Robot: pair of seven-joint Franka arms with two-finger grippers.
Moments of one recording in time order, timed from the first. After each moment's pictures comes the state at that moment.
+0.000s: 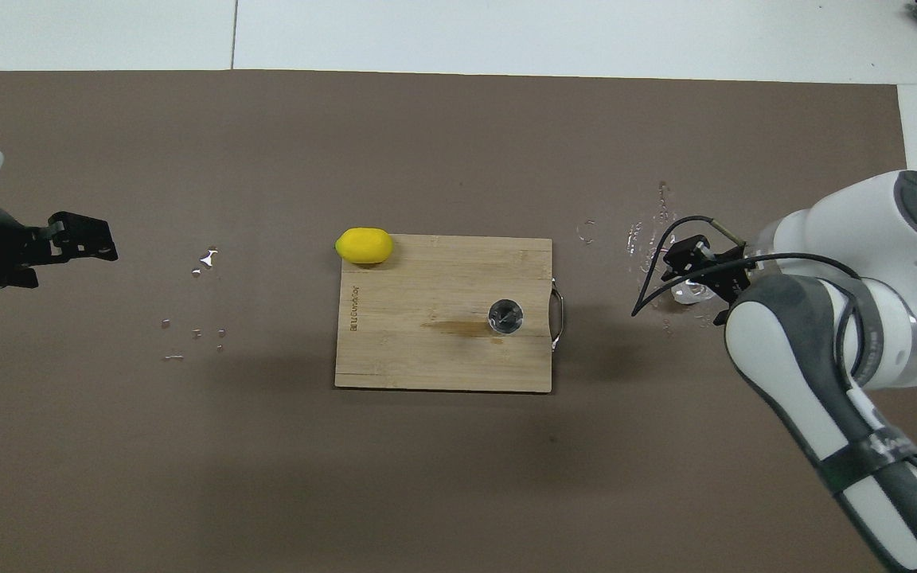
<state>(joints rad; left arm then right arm) -0.02 -0.08 0.00 -1.75 0.03 1.70 -0.15 -0.01 0.02 0.17 -2.00 0.05 2.04 0.51</state>
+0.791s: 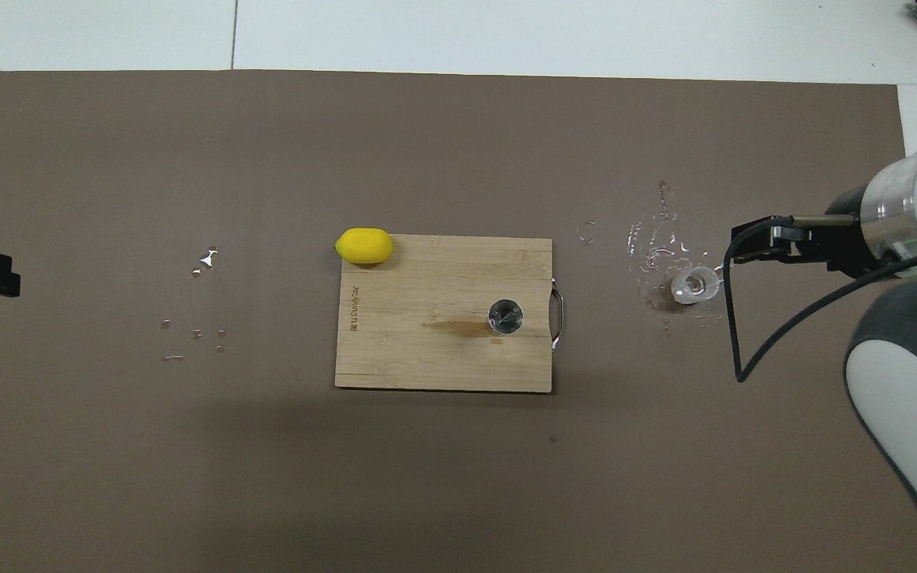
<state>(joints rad) 0.00 -0.09 0.00 -1.61 0.04 1.51 -0.02 -0.01 -0.03 0.16 -1.64 -0.03 1.63 0.23</state>
